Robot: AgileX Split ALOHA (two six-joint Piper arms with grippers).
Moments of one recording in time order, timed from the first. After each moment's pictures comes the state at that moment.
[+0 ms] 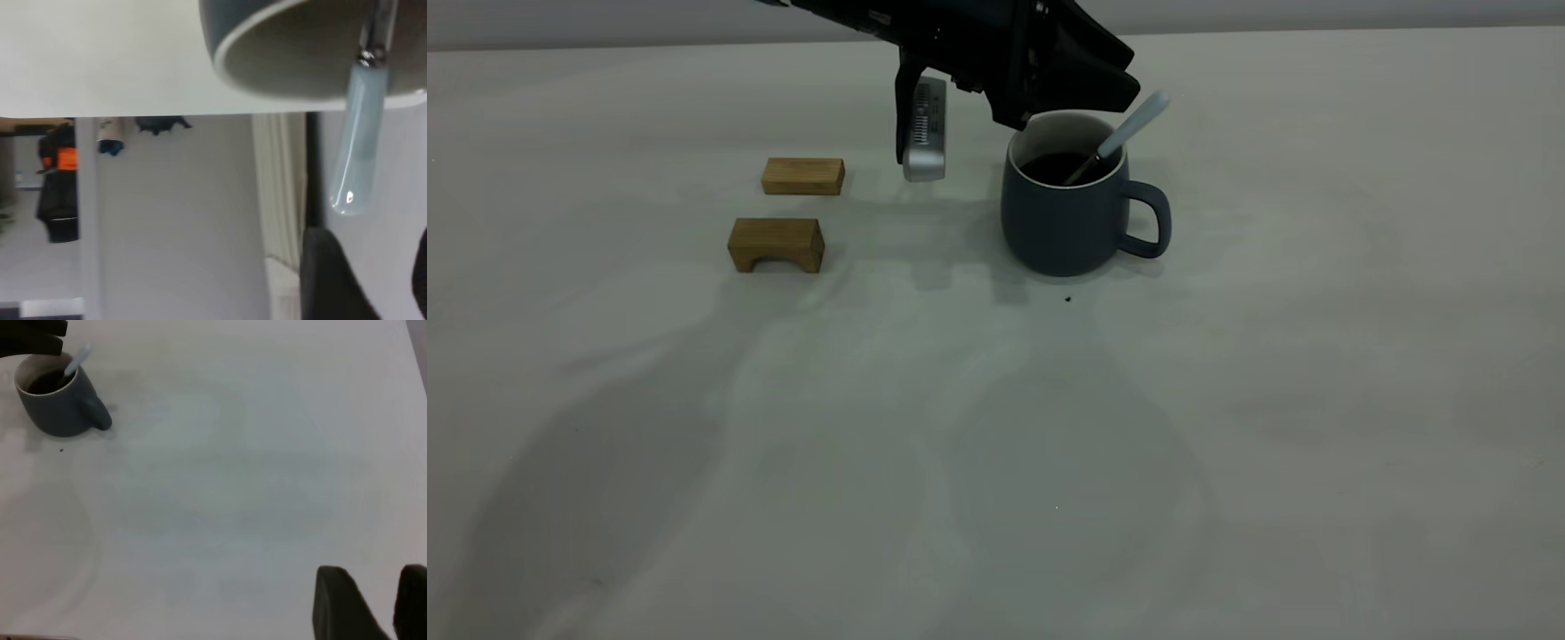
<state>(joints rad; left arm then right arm) -0.34 2.60 -1.84 -1.43 0.84 -0.94 0.05 0.02 -0.47 -0.01 1.13 -0.01</state>
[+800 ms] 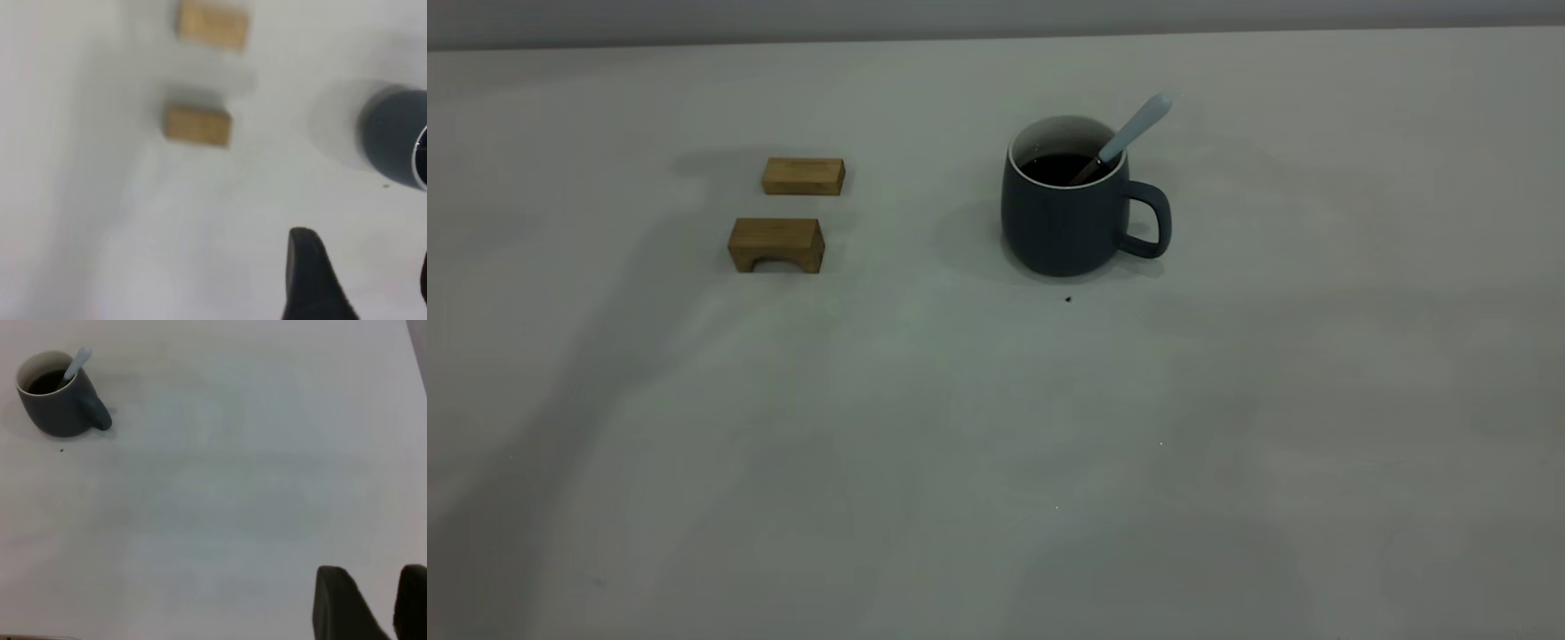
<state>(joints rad) -0.28 2.00 -1.92 -0.03 1.17 -0.36 0.05 0.02 -0.47 -0.01 1.13 -0.01</state>
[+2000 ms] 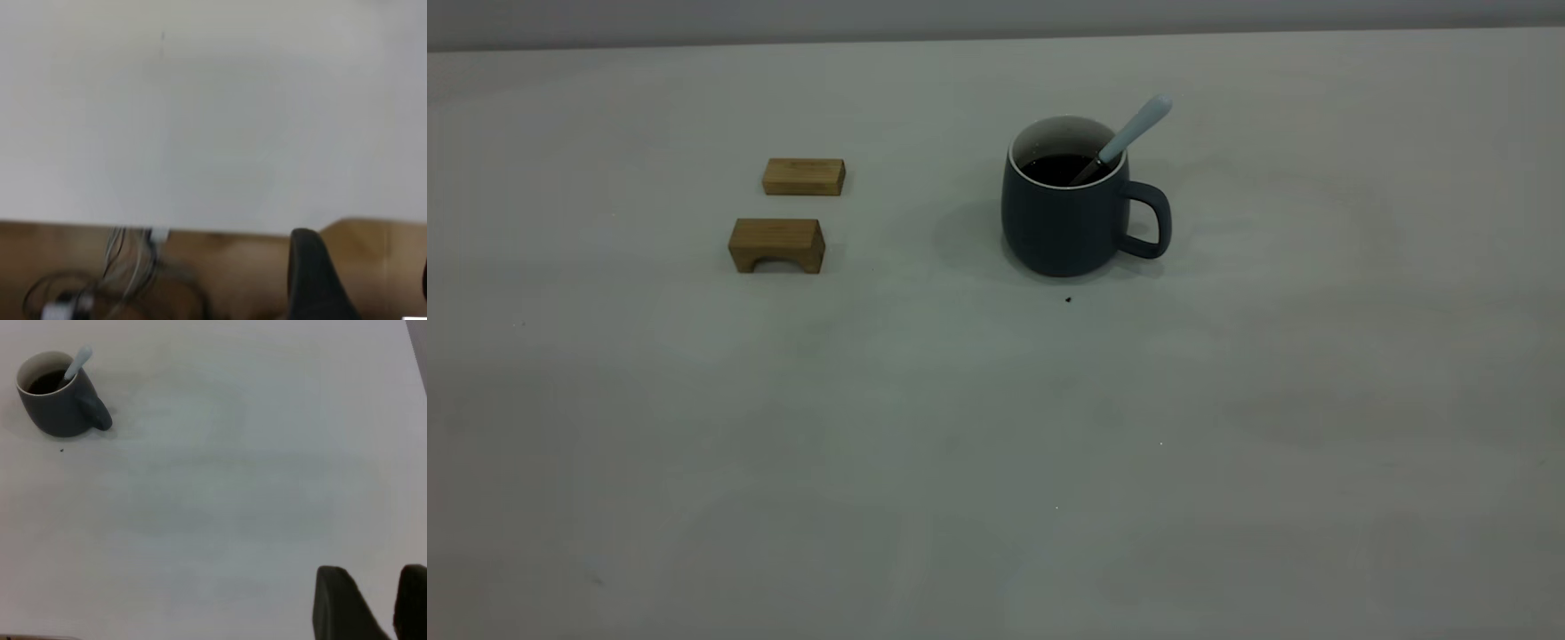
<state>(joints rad) -0.10 0.28 -0.59 0.11 1.16 -0.17 0.05 0.02 -0.47 -0.01 1.13 -0.01</state>
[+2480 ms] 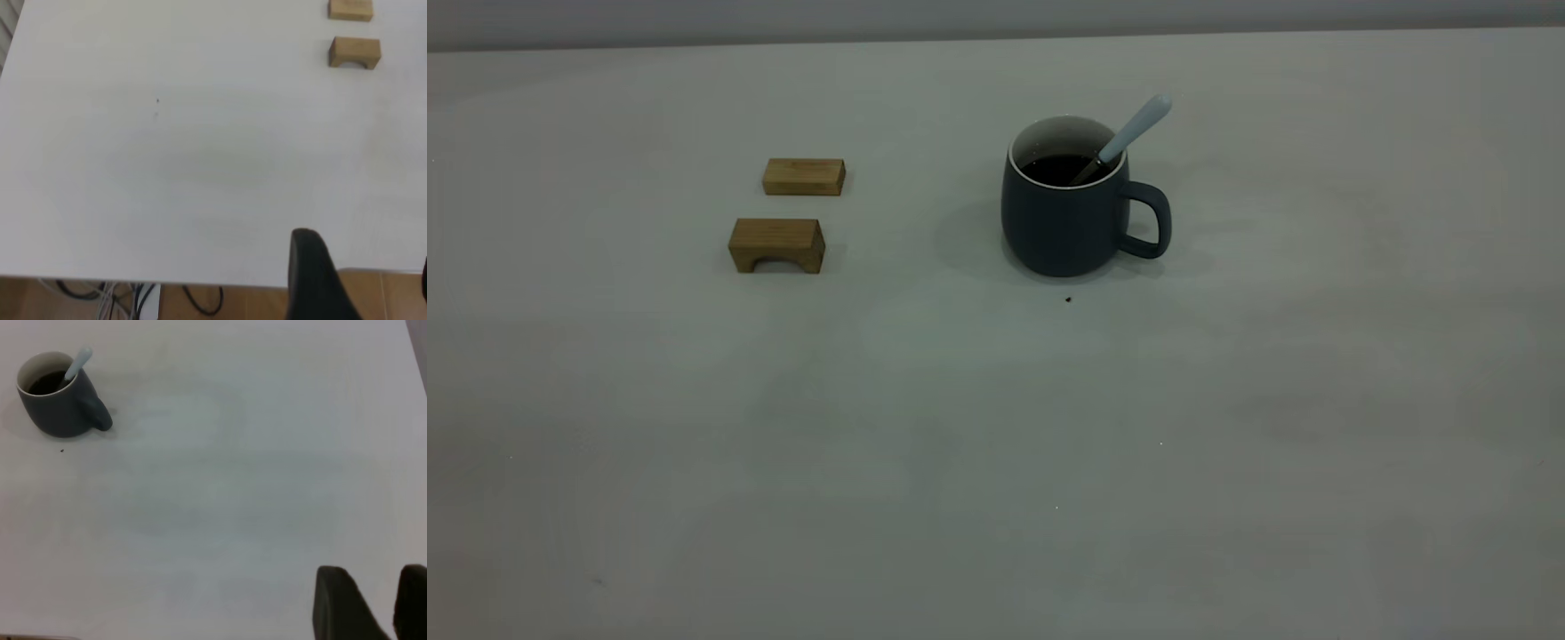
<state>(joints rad) -0.04 0.02 -0.51 0.07 1.14 -0.09 0.05 0.02 -0.47 -0.01 1.13 -0.01</state>
